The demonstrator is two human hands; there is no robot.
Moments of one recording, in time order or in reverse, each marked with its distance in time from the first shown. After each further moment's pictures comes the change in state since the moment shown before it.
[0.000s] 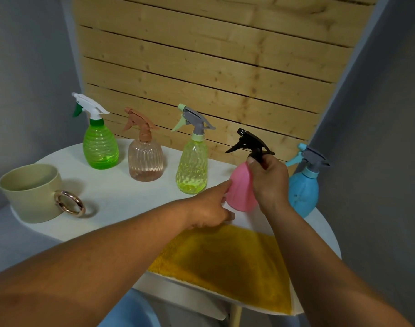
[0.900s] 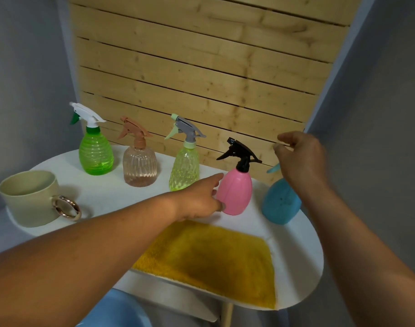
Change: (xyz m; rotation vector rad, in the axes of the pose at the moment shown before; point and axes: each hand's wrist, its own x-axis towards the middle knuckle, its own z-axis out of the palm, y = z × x) left_hand -0.019 0.030 -0.018 -0.010 0.040 0.059; right_hand 0.024 -0.051 -0.088 -0.405 0.109 -0.301
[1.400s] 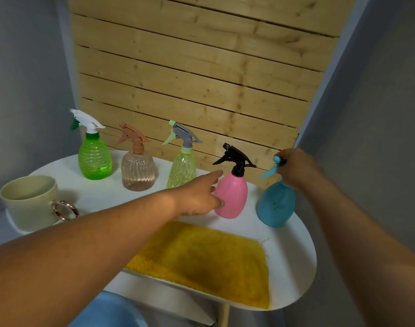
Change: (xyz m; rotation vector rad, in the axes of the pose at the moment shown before) left_hand -0.003 0.015 -0.010 0.035 0.016 0.020; right_hand 0.028 0.017 -0.007 -0.453 -0.392 0.139
